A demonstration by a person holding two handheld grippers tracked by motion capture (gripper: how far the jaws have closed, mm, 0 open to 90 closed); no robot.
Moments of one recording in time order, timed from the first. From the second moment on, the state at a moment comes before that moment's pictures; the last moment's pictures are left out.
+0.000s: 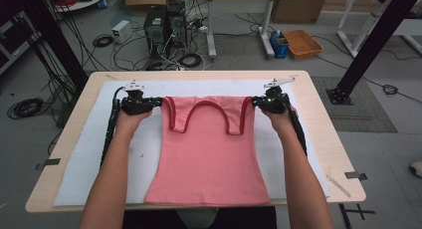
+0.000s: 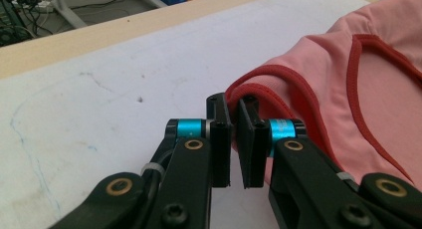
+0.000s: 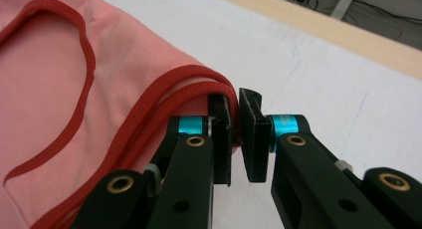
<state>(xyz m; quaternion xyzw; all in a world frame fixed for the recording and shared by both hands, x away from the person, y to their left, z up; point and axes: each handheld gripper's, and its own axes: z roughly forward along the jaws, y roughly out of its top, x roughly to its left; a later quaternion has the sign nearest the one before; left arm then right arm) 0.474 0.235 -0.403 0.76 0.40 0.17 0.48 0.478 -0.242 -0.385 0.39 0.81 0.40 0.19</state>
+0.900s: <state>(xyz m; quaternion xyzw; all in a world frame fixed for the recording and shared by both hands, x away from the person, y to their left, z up) 0.479 0.239 -0.405 0.76 0.38 0.16 0.51 0.490 -0.245 -0.387 0.39 0.80 0.42 0.19</state>
